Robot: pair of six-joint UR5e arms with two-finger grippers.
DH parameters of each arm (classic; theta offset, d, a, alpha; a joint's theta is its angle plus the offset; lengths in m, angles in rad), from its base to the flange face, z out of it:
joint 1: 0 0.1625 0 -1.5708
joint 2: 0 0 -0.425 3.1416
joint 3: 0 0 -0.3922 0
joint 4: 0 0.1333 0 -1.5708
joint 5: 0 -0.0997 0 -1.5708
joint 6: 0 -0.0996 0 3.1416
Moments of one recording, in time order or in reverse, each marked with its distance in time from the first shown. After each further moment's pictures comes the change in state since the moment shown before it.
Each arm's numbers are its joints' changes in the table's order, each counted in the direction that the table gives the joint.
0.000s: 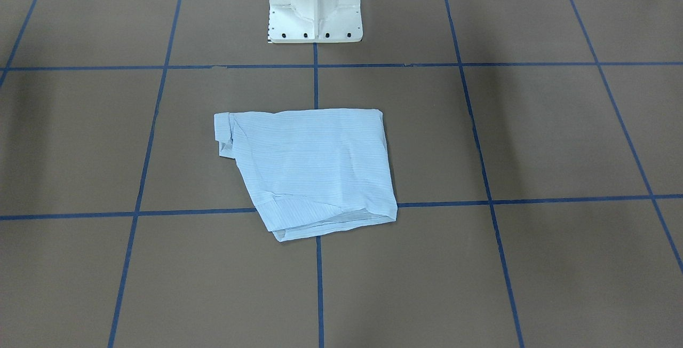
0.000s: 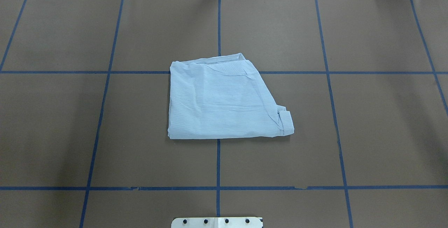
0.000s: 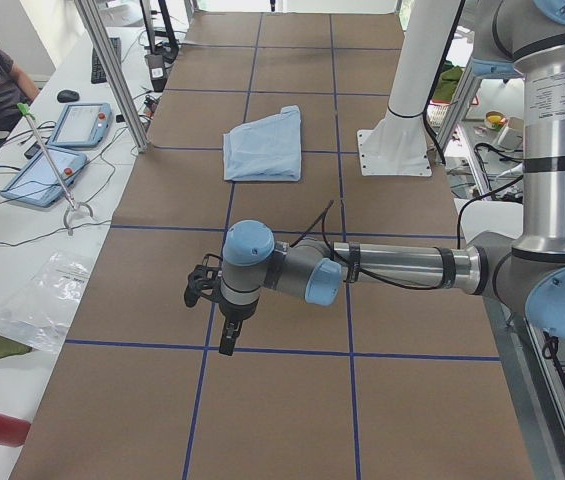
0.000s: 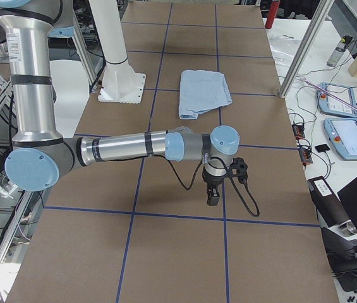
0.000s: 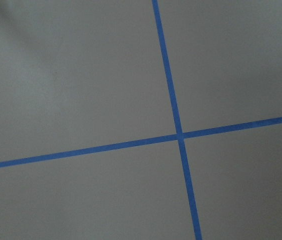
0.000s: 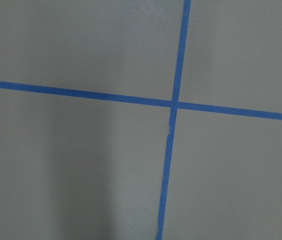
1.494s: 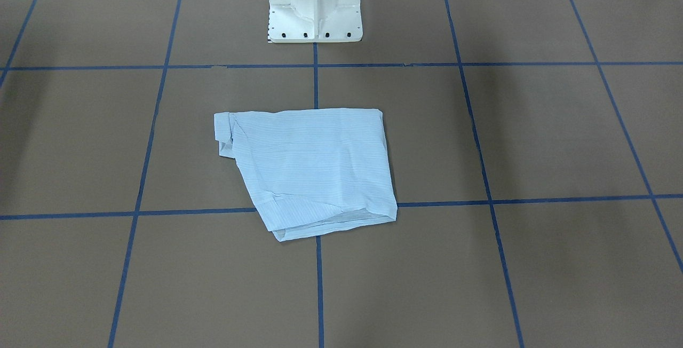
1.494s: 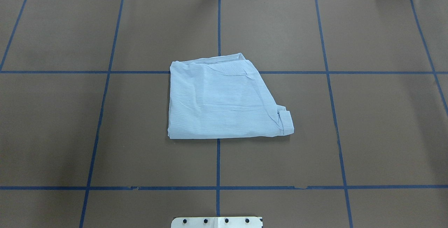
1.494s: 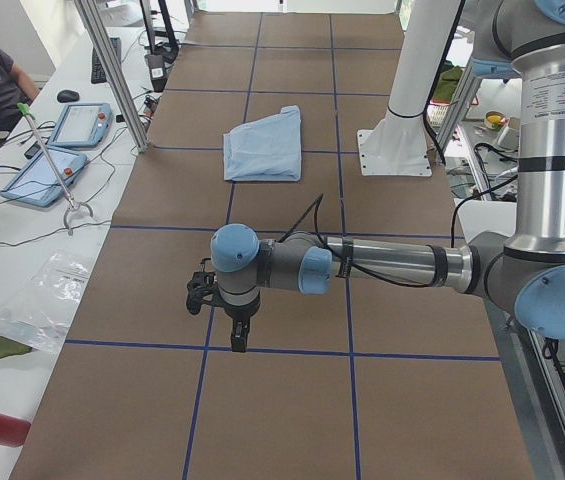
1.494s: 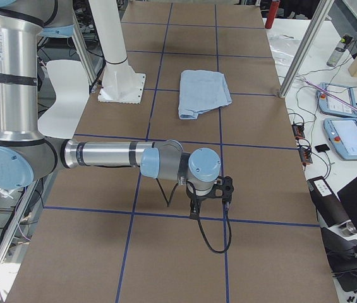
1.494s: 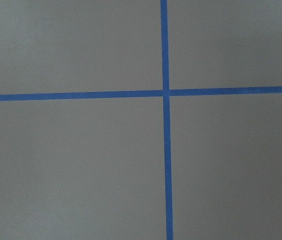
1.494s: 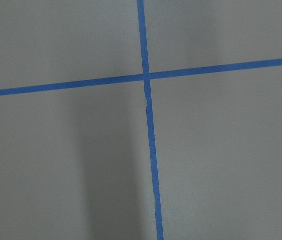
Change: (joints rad) left arm 0.000 0.043 -0.008 0.196 0.063 -0.010; right arm 0.135 0.095 -0.003 0.002 -0.106 -0.017
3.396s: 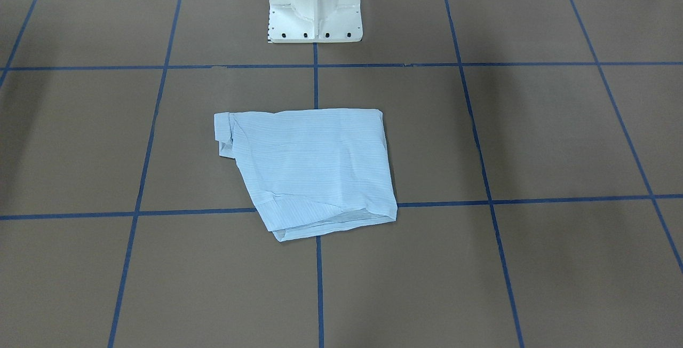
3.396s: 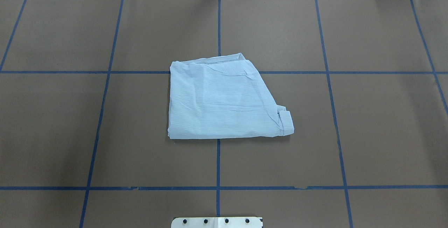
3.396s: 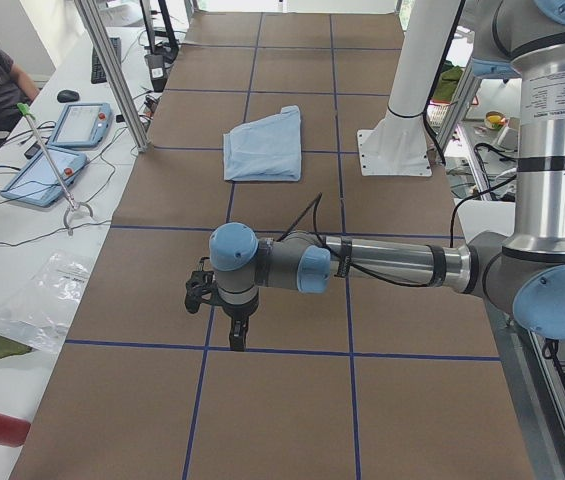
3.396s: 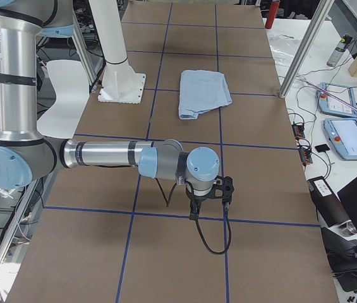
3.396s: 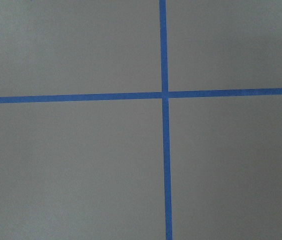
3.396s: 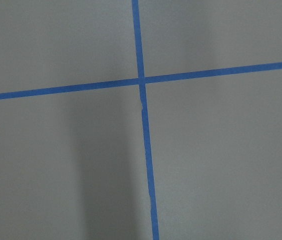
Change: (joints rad) left arm 0.001 0.006 0.001 0.000 0.000 0.000; right arm 0.010 -0.002 0.008 0.001 0.014 -0.005
